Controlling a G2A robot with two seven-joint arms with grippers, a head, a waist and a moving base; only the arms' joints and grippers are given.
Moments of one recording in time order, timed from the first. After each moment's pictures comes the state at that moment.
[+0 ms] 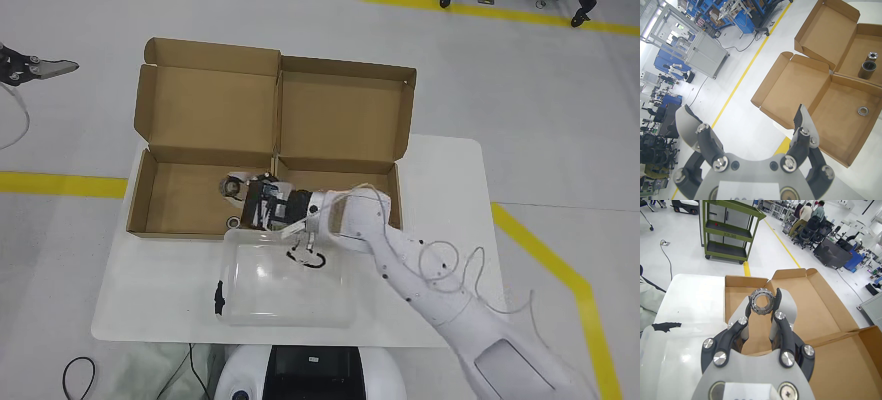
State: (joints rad) left arm 0.56 -0.16 -1.11 -1.50 0.89 -0.82 -0.11; right arm -0.79 -1.50 0.69 -1.35 -1.43 -0.60 -0.02
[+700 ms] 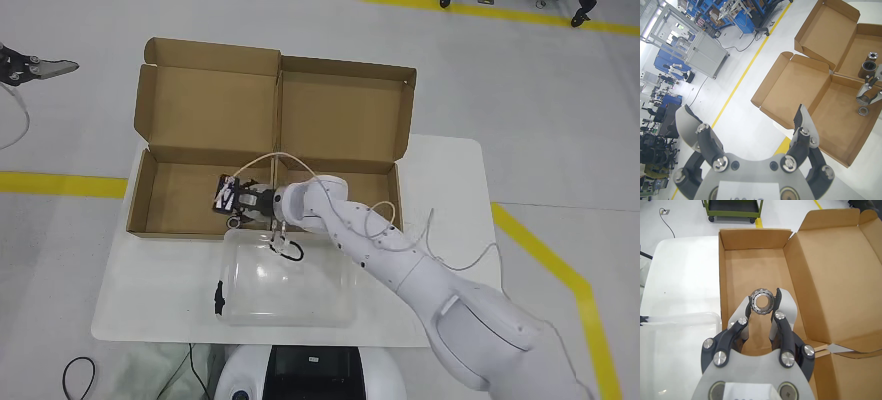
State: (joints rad) left arm 0.56 -0.16 -1.11 -1.50 0.89 -0.82 -0.11; right arm -0.53 -1.73 0.46 -0.79 -1.23 -0.55 0.10
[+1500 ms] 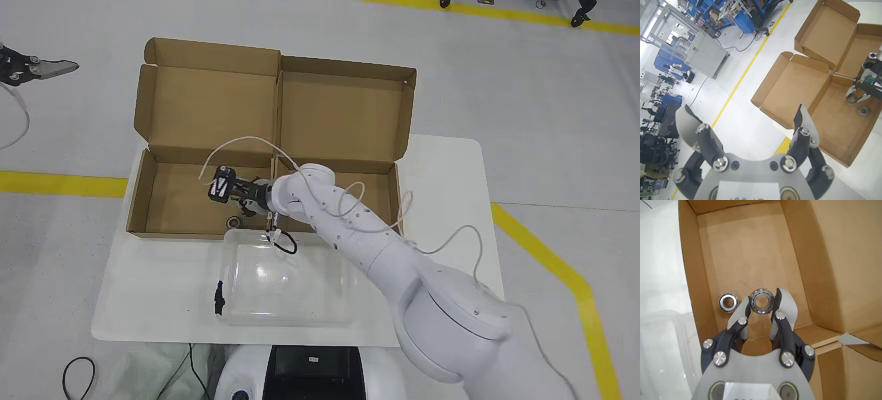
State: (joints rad) left arm 0.56 -0.16 -1.11 -1.50 0.89 -0.82 -0.11; right arm -0.40 -1.93 0.41 -0.39 -1.15 -0.57 0.20
